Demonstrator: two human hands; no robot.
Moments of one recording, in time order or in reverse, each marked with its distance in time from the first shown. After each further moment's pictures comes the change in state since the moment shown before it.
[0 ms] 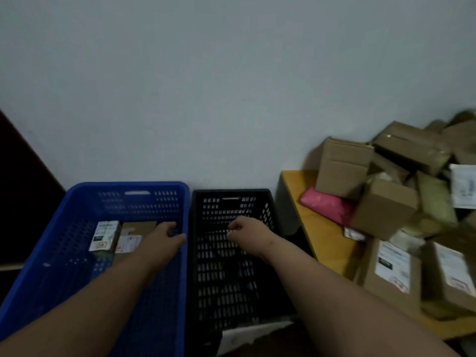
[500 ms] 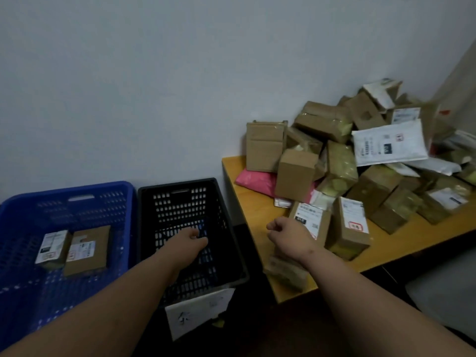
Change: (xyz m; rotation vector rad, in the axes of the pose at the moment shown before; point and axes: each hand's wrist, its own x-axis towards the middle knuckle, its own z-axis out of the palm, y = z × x) left_hand -0.105 0.075 0.184 0.057 -0.204 0.025; right_hand -0.155 0.202 -0.102 0.062 0.348 0.172
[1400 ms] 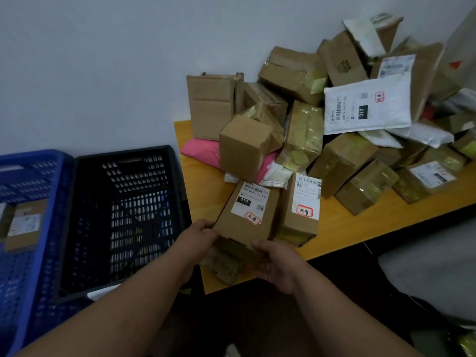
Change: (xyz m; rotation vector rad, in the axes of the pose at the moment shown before) left_hand 0.046 0.077 0.206 -0.150 -0.106 -0.199; right_hand 0.042 0.179 -0.037 0.958 -0.299 0.604
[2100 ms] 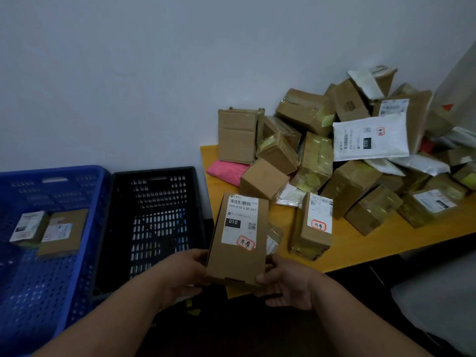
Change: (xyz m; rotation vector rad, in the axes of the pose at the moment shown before) left_hand -0.062 -0.057 -0.076 -0.073 -0.189 -0.040; right_hand -0.054 0.010 0.021 -0.361 -0.284 -0.014
